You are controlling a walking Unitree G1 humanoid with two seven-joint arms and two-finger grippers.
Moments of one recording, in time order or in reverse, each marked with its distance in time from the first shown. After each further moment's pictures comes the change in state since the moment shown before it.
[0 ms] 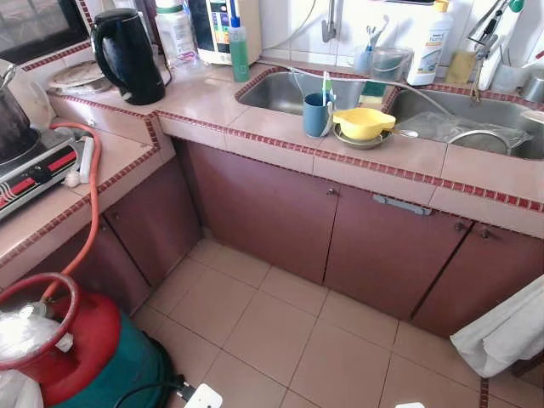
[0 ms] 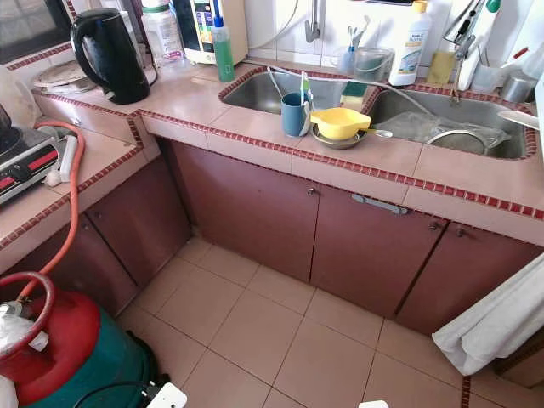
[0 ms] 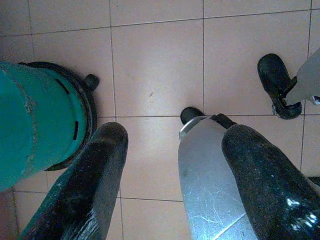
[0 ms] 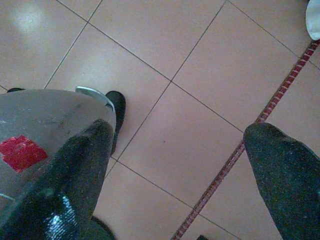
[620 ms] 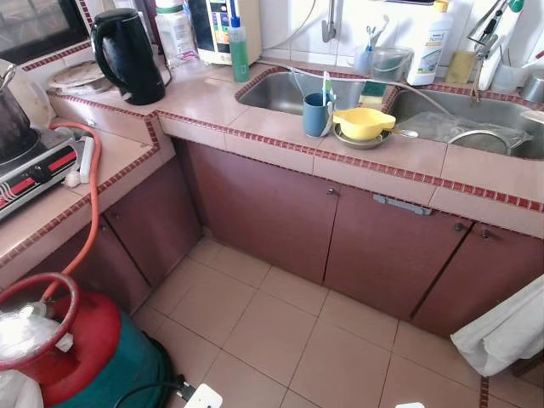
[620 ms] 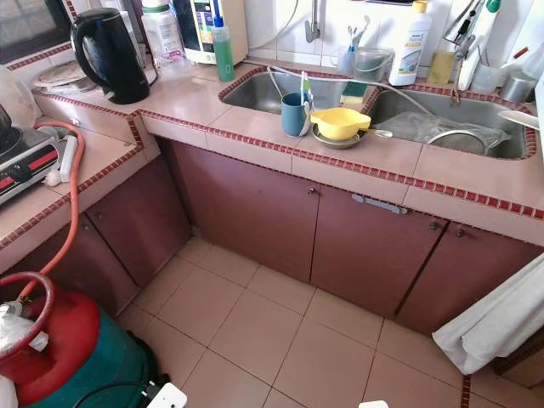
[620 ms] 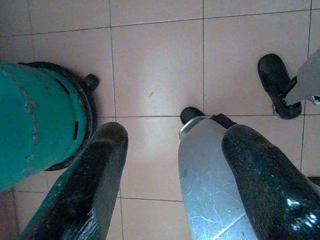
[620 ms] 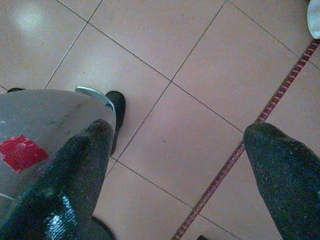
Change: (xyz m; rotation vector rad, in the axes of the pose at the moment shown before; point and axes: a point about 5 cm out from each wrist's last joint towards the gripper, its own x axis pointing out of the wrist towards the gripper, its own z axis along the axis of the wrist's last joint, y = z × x) left arm 0.000 0.000 0.000 0.000 0.000 0.000; right arm 0.000 0.000 0.000 0.000 0.000 0.000
